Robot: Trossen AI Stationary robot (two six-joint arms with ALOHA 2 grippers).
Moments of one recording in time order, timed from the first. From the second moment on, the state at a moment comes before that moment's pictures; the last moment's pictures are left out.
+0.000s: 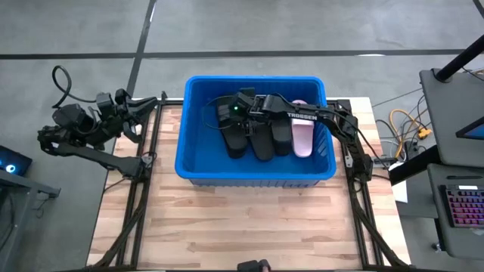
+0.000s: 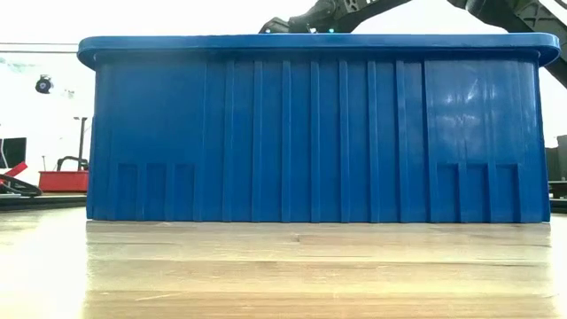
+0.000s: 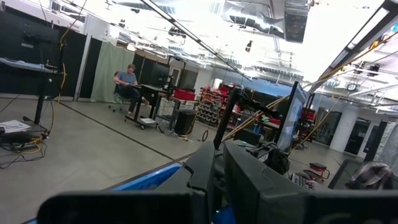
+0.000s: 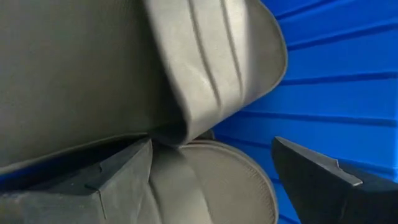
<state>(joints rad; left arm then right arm) -0.20 0.59 1.01 -0.17 -0.70 -0.12 -0.32 2.12 1.89 -0.77 0.42 -0.58</state>
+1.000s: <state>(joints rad) -0.20 0.59 1.01 -0.17 -0.71 -0.09 -0.34 2.08 1.95 -0.81 0.32 -0.50</state>
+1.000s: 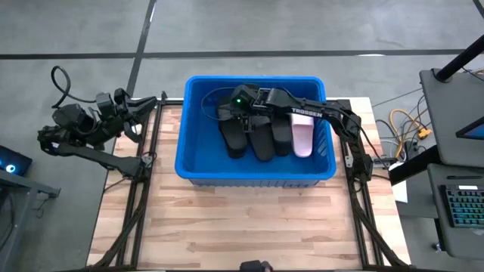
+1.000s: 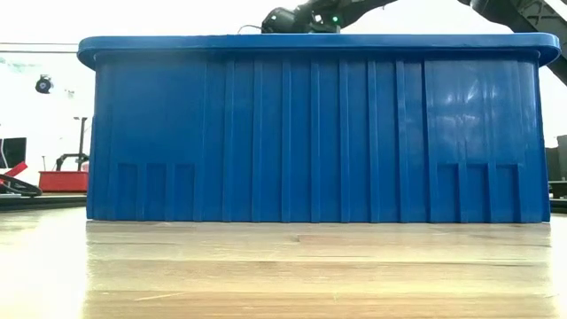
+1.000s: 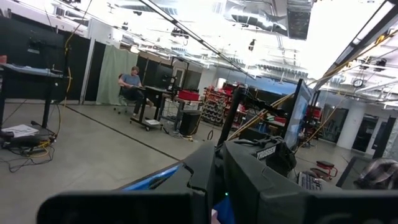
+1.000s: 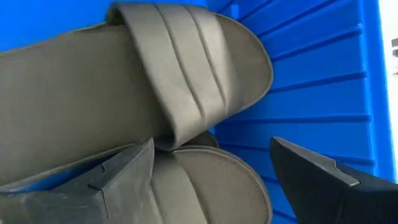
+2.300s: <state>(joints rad) -0.20 0.53 1.00 -0.42 -0.70 -0.18 -0.12 1.47 2.09 -0.32 0.00 -0.03</state>
